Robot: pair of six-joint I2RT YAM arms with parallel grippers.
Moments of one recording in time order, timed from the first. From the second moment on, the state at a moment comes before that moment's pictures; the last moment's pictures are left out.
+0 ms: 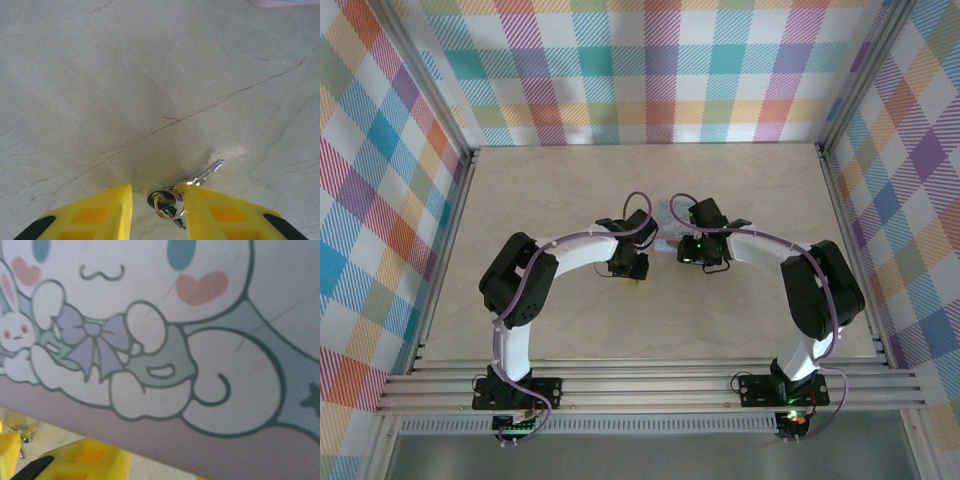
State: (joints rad) left arm -0.72 1.95 1.31 -0.70 0.00 -0.52; right arm 0.50 1.71 1.04 -0.43 -0.11 0.52
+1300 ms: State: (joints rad) left arm -0.73 1.60 1.19 -0.62 0.03 -0.64; right arm 0.59 1.15 0.58 -0.02 -0.36 0.94
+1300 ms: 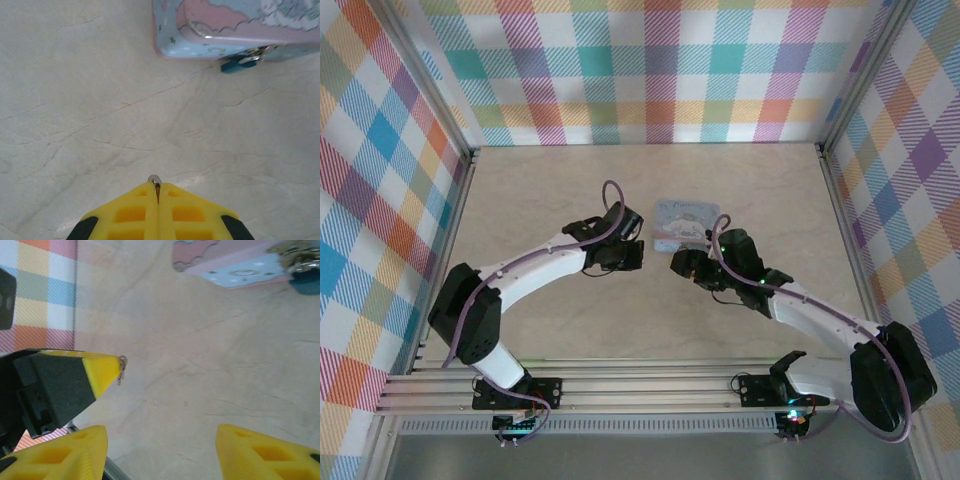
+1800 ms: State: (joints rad) left arm -0.73 1.56 1.19 -0.61 0.15 -0.75; right arm 0.65 1.30 0.64 0.09 -0.37 0.98
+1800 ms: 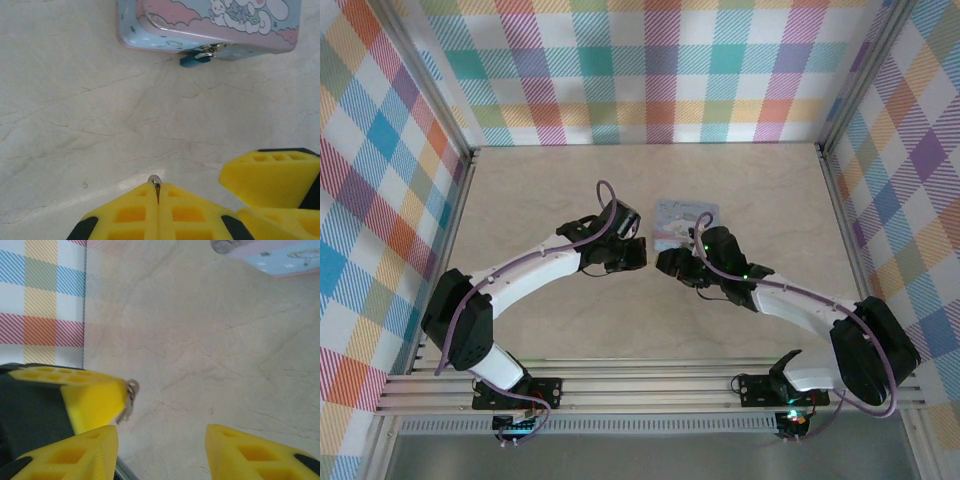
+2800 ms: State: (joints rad) left arm -0.73 1.54 1.16 -0.60 0.21 -0.77; right arm 0.68 1.37 0.69 0.09 -0.42 0.88
